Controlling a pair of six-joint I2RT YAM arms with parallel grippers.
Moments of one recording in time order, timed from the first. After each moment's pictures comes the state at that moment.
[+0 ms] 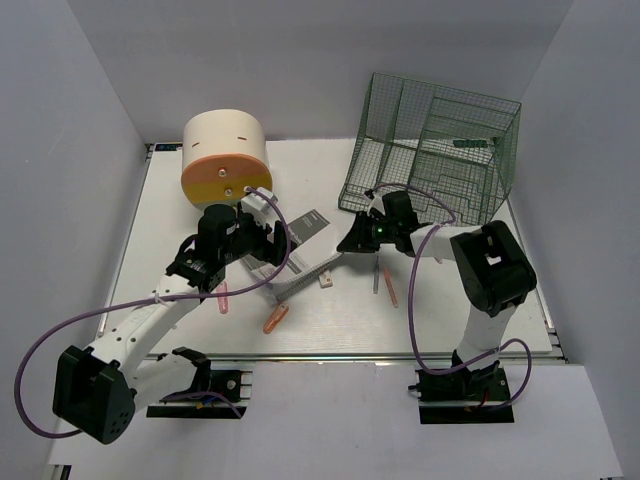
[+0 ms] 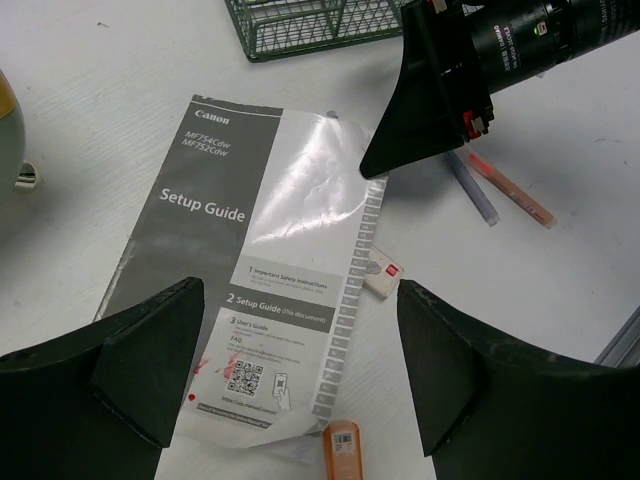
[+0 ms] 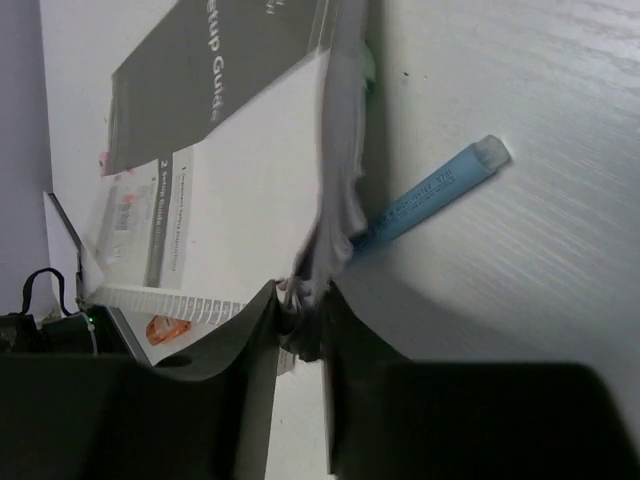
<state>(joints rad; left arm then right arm) -0.45 1.07 0.74 -0.07 0.30 -0.05 0.43 1.84 0.94 0.19 -0.61 0.55</state>
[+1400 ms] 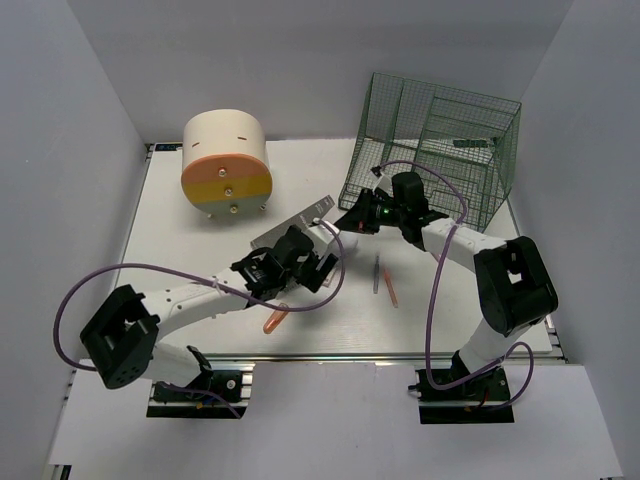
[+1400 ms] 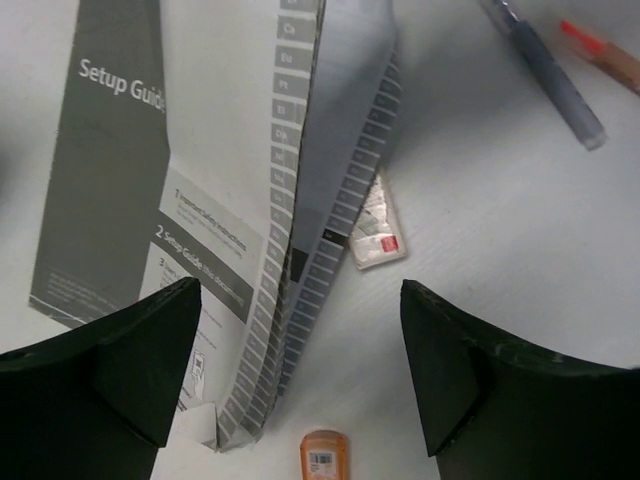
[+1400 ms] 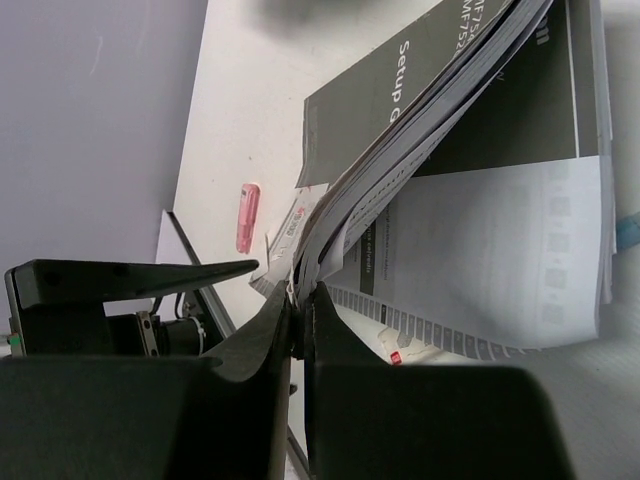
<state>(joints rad) -0.88 1.36 0.79 -0.08 -0.23 0.00 0.43 1.67 1.00 0.19 -0.68 0.70</state>
